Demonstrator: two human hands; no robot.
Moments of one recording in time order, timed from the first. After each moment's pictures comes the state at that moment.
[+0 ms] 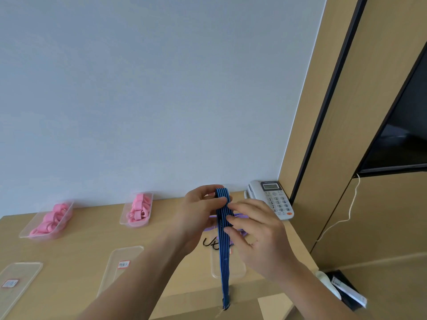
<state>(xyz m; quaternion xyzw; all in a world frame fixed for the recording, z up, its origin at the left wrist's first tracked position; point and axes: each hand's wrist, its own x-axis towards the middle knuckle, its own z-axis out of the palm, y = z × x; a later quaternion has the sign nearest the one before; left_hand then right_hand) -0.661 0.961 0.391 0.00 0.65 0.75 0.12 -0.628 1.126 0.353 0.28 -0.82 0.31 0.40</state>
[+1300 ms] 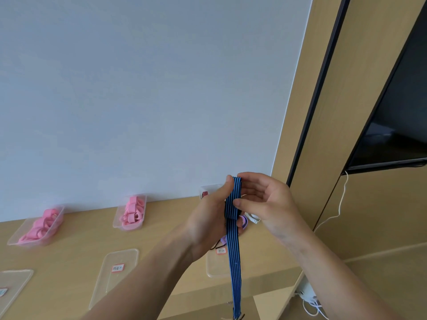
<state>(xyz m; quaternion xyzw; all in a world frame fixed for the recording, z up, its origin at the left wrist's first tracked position) -0.634 0.994 0.418 0.09 0.57 0.78 0.25 -0.640 1.148 0.405 0.10 -0.69 0.71 0.09</state>
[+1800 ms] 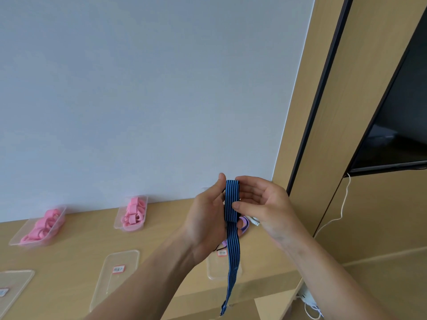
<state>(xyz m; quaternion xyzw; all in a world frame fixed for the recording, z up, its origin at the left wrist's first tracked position) -0.631 0.990 0.422 0.06 0.51 0.82 0.26 -0.641 1.145 0.400 0.10 -0.67 0.73 0.06</state>
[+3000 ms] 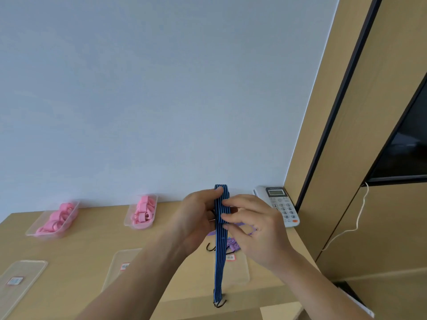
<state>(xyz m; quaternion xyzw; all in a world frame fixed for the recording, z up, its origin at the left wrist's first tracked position) -0.661 0.953 0.406 -0.05 0.56 0.81 0.18 -0.651 1.115 0.363 0.32 -0.77 0.43 0.35</state>
